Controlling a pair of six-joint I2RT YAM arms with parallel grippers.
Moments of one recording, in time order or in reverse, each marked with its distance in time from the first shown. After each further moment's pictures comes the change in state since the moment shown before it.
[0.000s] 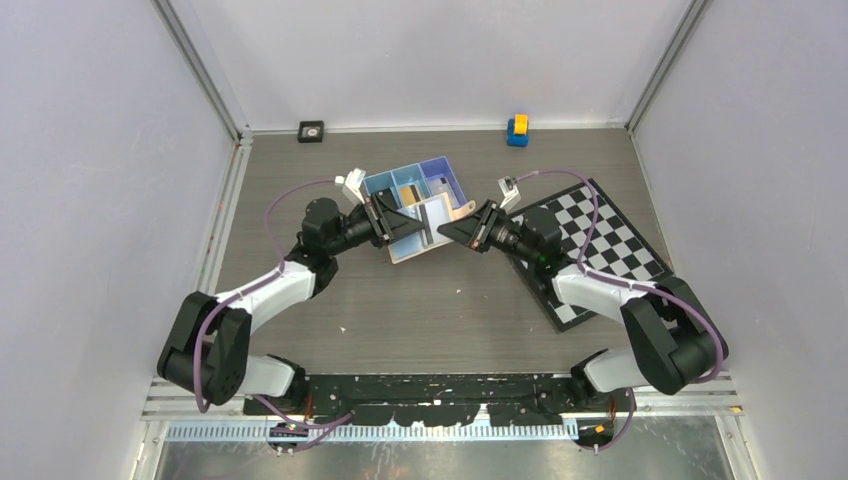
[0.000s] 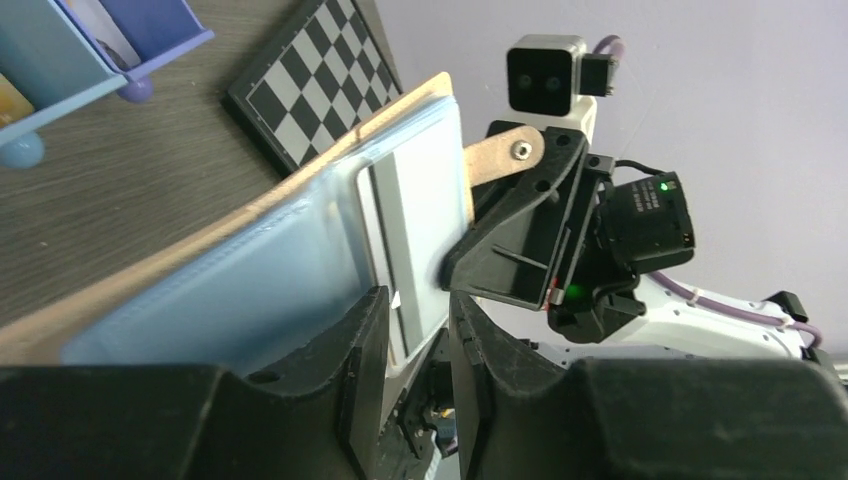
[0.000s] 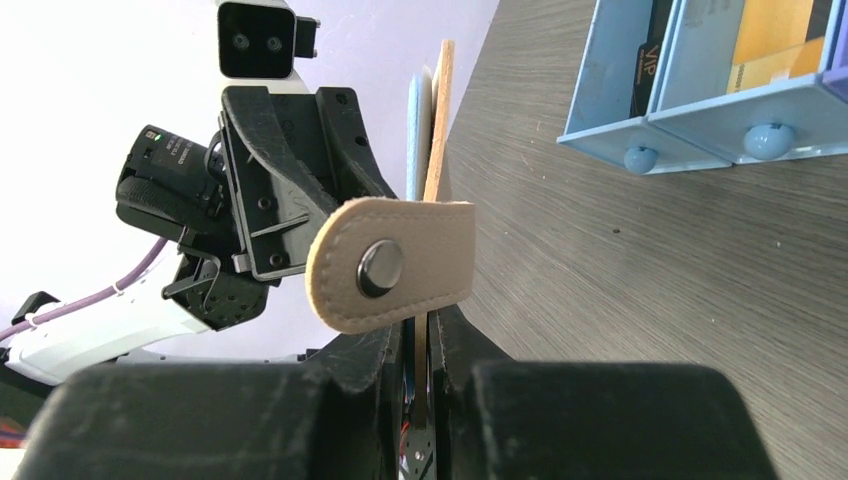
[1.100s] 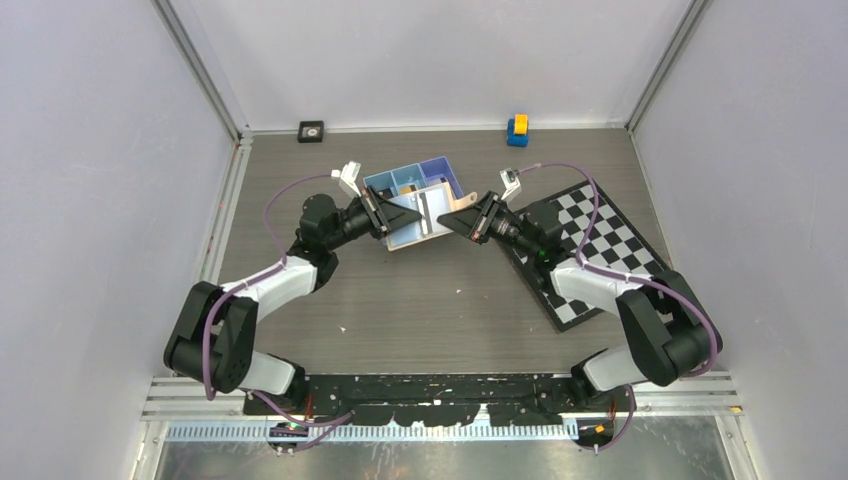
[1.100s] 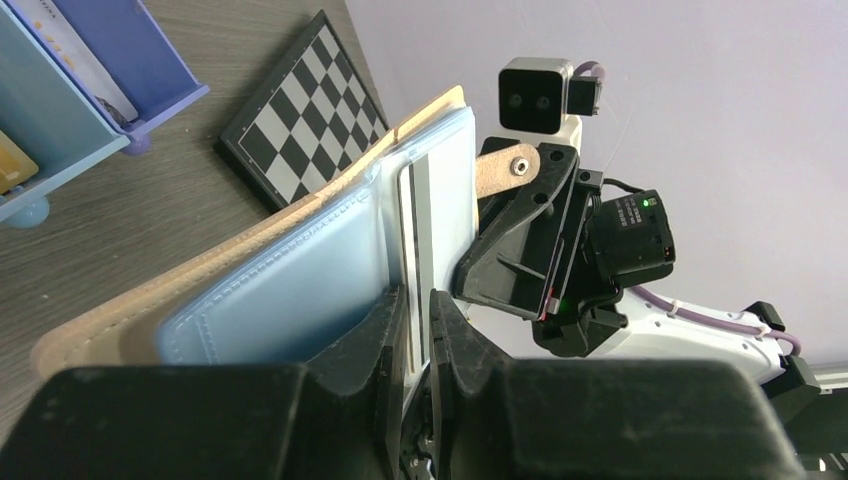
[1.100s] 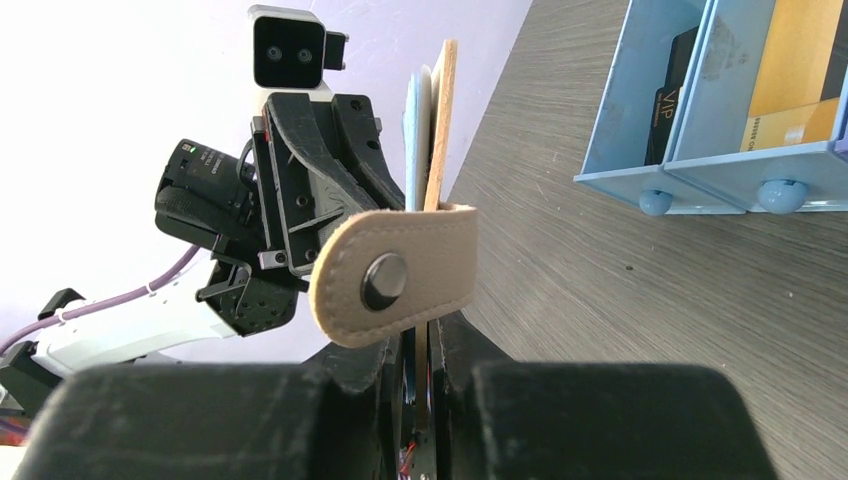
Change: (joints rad) left arm 0.021 0.038 0.024 0.080 -0.003 -0.031; right arm -0.016 0.025 0.040 0.050 -0.013 0.010
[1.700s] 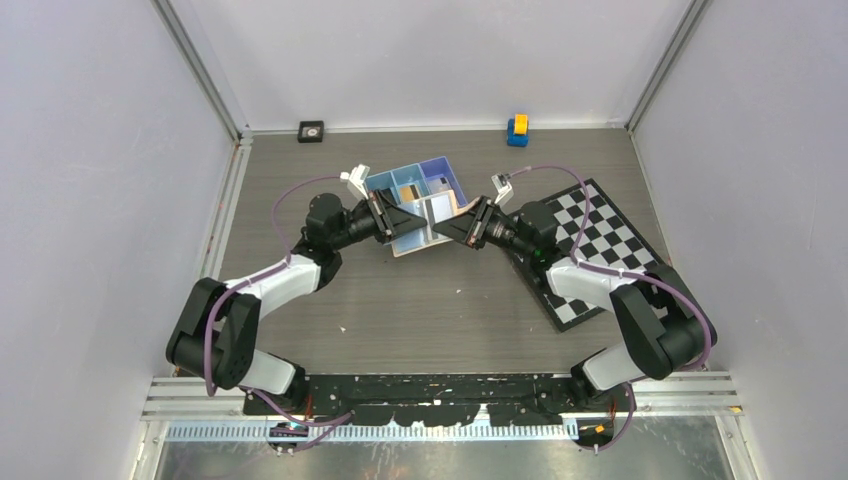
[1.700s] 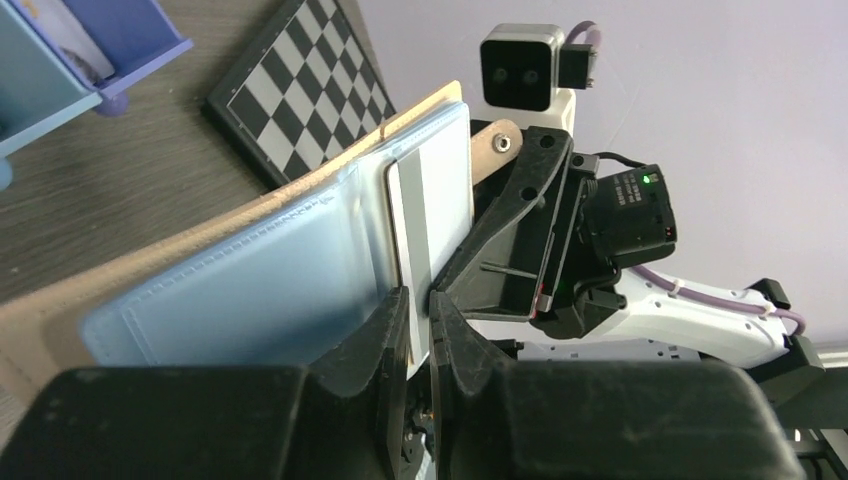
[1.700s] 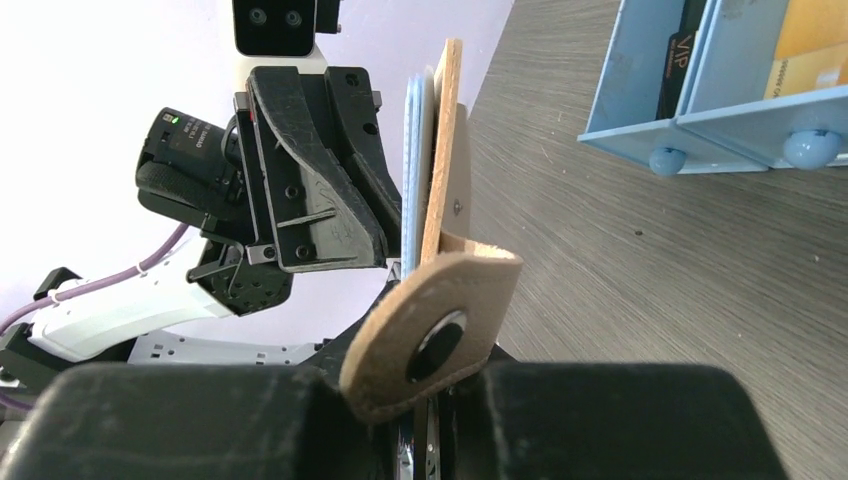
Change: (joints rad) left arm -0.020 0.026 0.009 -0.023 0.033 0.005; right arm 0.013 0.039 0.006 0.000 -0.051 0.021
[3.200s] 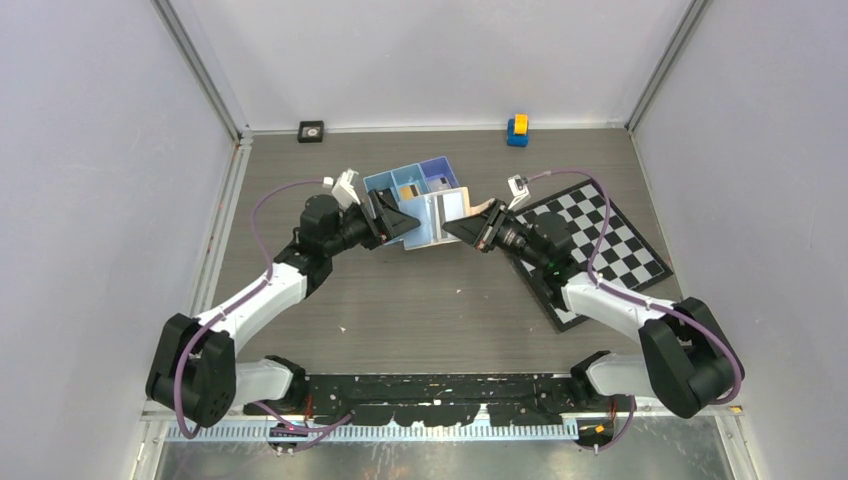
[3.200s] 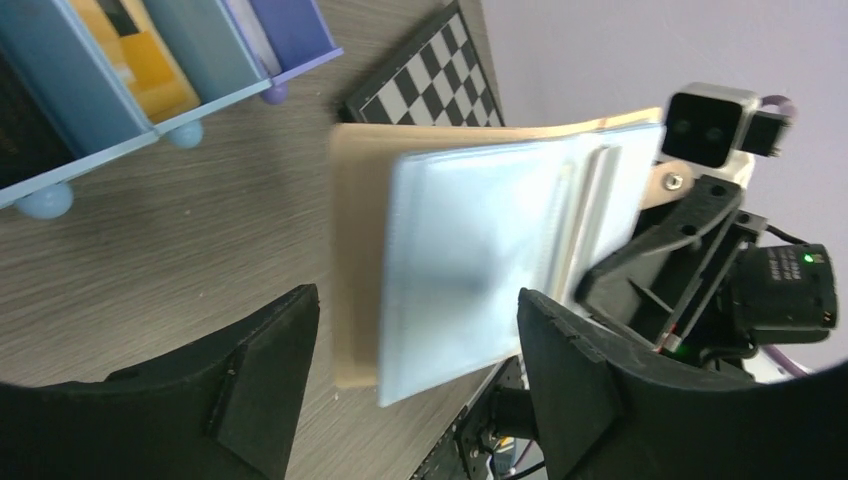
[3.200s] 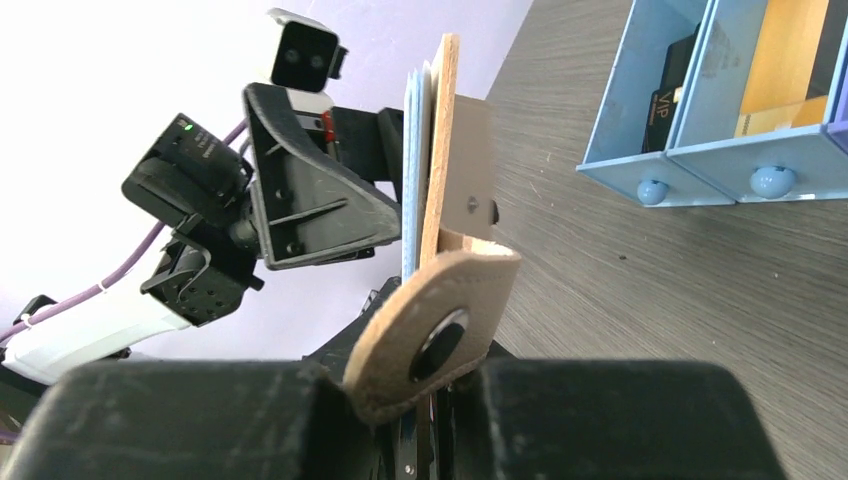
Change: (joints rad) left arm -0.010 -0.188 0.027 -0.417 -0.221 0.187; right arm 0.012 -0.180 -0.072 -0.074 0.115 -0.085
